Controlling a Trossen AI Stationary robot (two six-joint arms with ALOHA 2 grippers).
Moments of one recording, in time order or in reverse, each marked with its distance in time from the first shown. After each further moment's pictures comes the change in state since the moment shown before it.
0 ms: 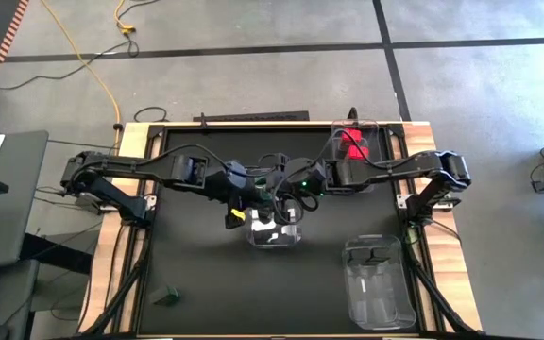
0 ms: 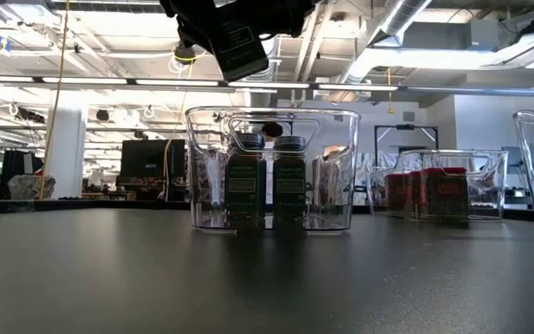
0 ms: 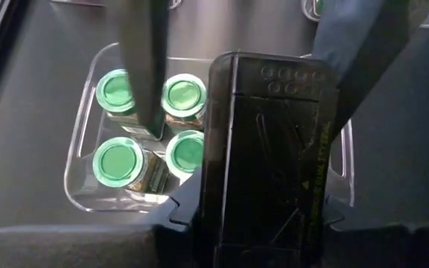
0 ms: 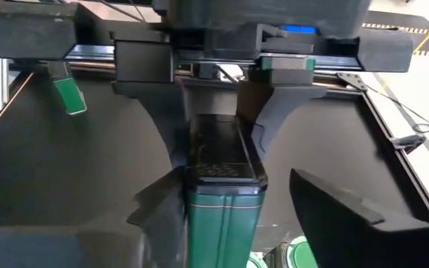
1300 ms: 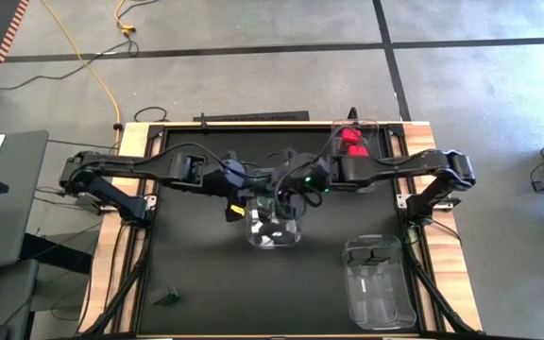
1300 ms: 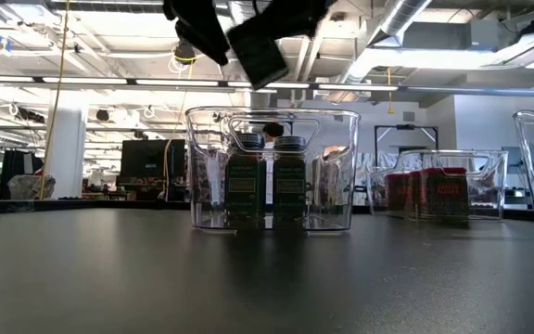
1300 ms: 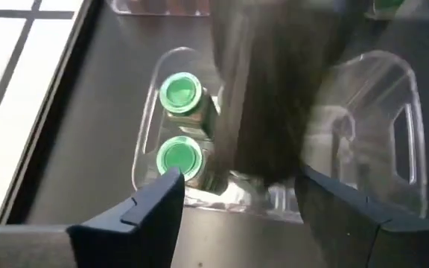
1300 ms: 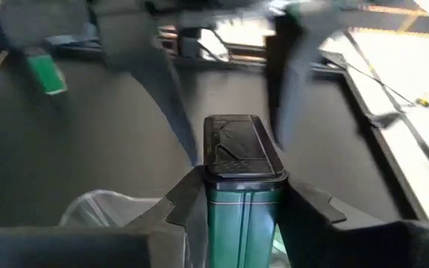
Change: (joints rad) left arm 0.007 -0.015 -0.001 -0.016 -0.162 0.049; right arm -0.023 -0.040 -0.001 -0.100 0.040 -0.004
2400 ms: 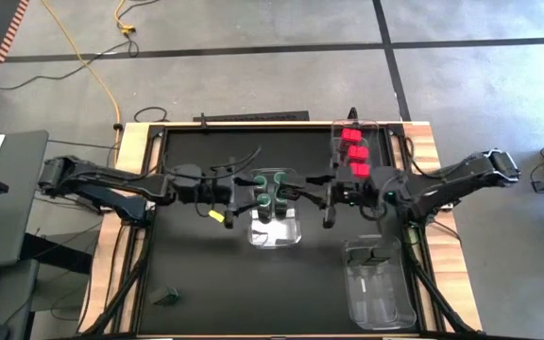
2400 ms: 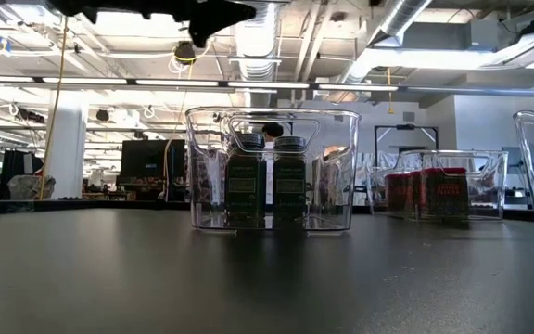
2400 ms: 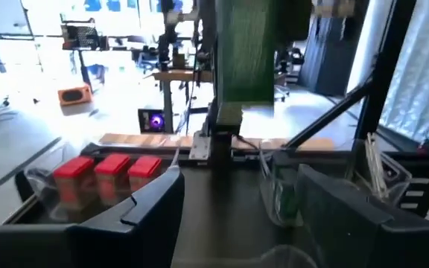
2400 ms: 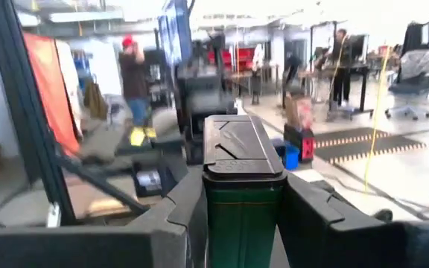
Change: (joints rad) left arm 0.005 -0.233 -0.652 1.285 0.199 0.054; right arm 0.186 -0.464 -0.569 0.745 0.219 0.132
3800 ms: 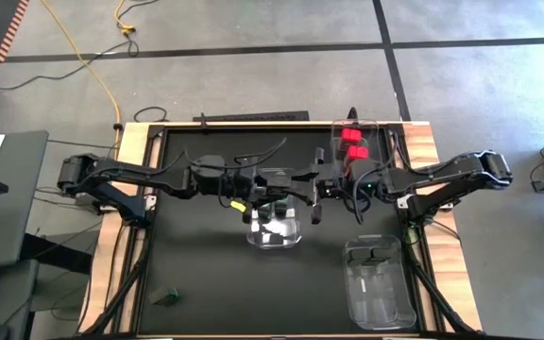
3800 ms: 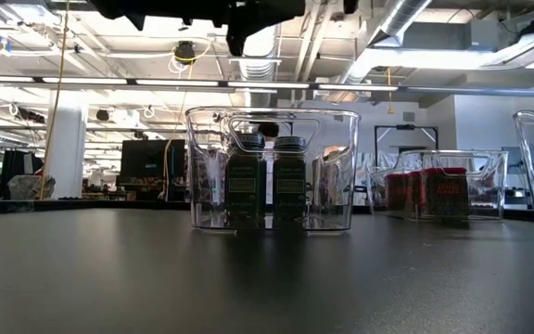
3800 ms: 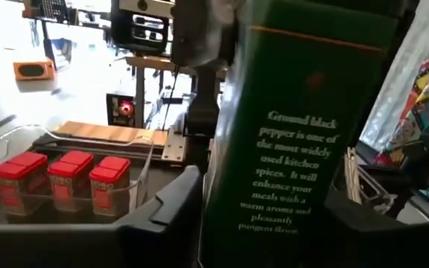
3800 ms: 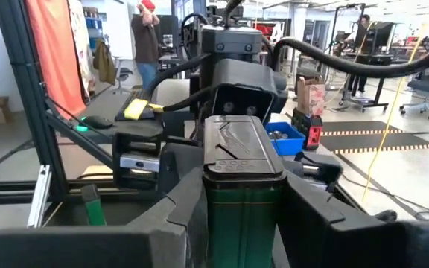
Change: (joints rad) left arm 0.074 0.206 0.185 -0.003 0.174 -0.116; right arm -0.110 0.115 0.085 -0.057 -0.168 -0.064
